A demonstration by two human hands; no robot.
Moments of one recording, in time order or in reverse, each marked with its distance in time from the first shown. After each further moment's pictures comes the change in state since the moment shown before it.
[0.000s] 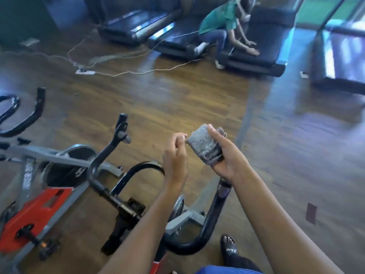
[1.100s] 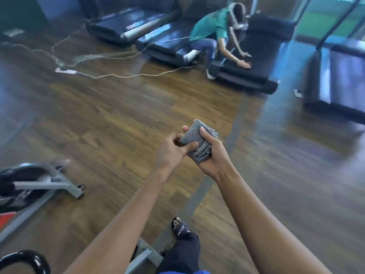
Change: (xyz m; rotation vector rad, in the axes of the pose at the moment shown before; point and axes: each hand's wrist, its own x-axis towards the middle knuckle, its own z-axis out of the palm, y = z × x) left_hand 0.187 0.036 0.289 0.072 -0.298 -0.292; right_hand 0.219 -0.247 -0.139 0.030 -0.107 0.001
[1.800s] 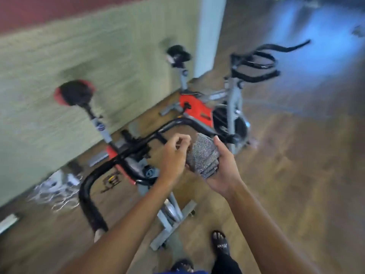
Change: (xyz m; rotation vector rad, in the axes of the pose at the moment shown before) left_hand -0.121 -0.093 -0.228 -0.217 1.844 -0.307; right_hand 0.078 0.264 0.259 -0.728 -1.041 1.304
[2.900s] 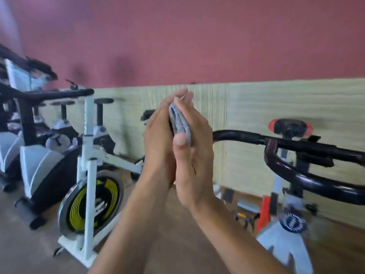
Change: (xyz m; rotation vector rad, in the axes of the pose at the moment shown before) left_hand -0.158 -0.122 -0.077 0.044 1.241 0.557; right_hand 0.025 0.260 0.023 -0.213 -1.311 -0.964
